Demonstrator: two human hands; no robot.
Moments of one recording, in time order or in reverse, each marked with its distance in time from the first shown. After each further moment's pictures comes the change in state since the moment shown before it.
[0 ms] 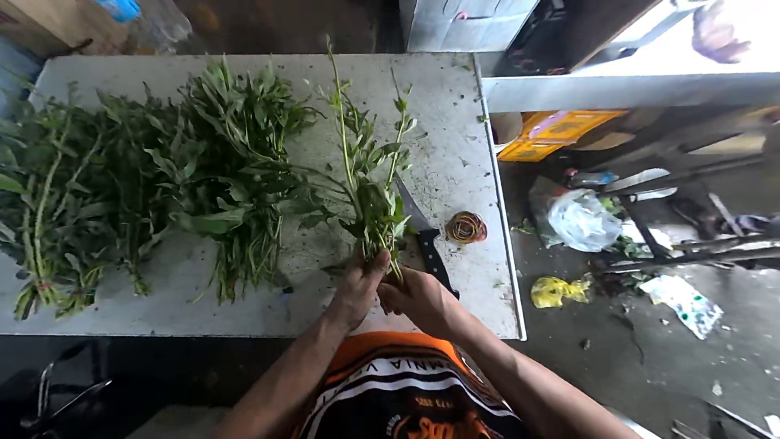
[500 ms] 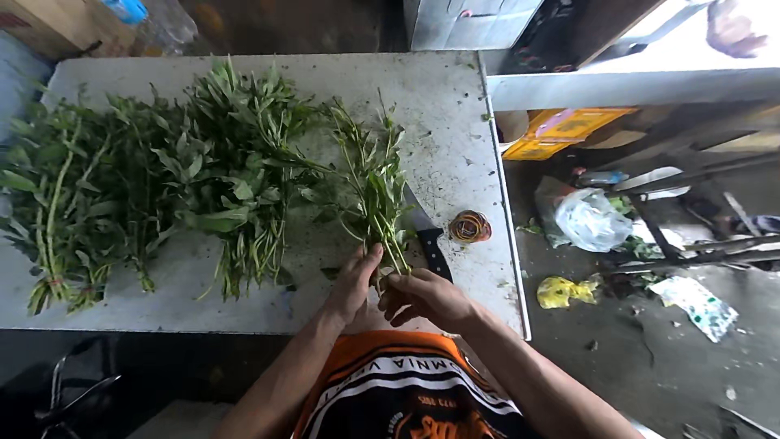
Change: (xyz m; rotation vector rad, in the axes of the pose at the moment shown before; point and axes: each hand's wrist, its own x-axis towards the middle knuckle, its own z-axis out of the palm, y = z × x) left_hand 0.005 0.002 -0.009 -0.126 -0.053 -0.074; right_hand 0.008 0.019 -0.006 0.749 -0.305 0.076
